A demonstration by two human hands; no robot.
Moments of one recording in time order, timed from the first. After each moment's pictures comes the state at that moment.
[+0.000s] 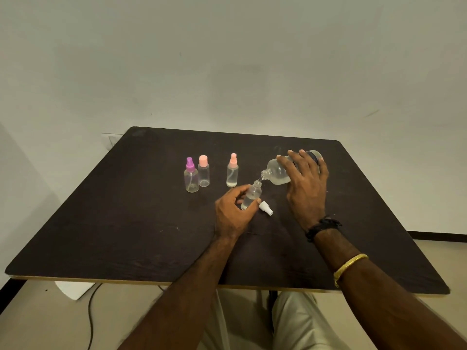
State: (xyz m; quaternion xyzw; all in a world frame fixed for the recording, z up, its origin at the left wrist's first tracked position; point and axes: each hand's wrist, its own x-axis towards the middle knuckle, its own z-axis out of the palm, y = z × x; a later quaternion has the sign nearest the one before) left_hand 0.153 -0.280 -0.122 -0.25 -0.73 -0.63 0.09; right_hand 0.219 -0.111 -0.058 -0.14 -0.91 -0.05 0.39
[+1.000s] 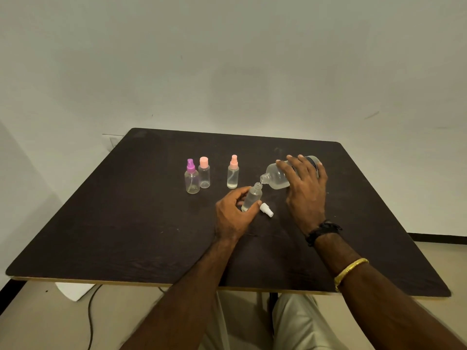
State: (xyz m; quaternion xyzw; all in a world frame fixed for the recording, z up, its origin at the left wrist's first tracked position) left_hand 0.154 -0.281 -0.117 -0.26 -0.73 -0.63 0.09; right_hand 0.222 -0.114 -0.061 -0.13 -0.91 -0.04 0.39
